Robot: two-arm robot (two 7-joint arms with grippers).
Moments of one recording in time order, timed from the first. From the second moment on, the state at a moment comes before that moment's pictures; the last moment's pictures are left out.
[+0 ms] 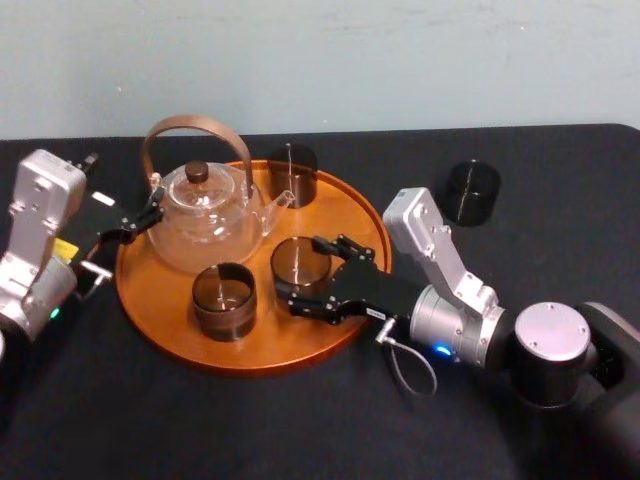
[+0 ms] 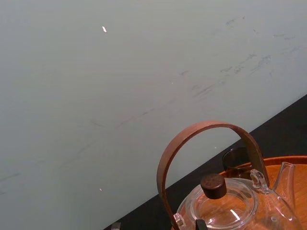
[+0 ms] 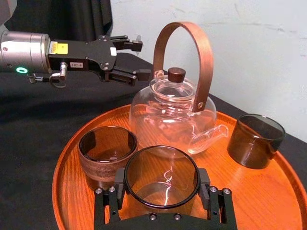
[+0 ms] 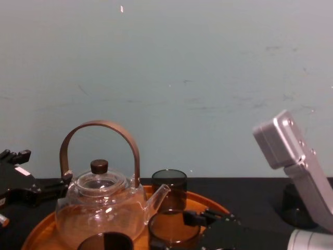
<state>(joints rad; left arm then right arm) -0.20 0.60 0.45 -1.41 -0.25 -0.12 0.03 0.27 0.32 -0.55 -1.32 0.24 -0.03 0.52</state>
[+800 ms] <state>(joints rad) -0.20 0.60 0.45 -1.41 -0.25 -0.12 0.03 0.29 0.29 -0.56 -1.25 0.25 -0.06 0.54</state>
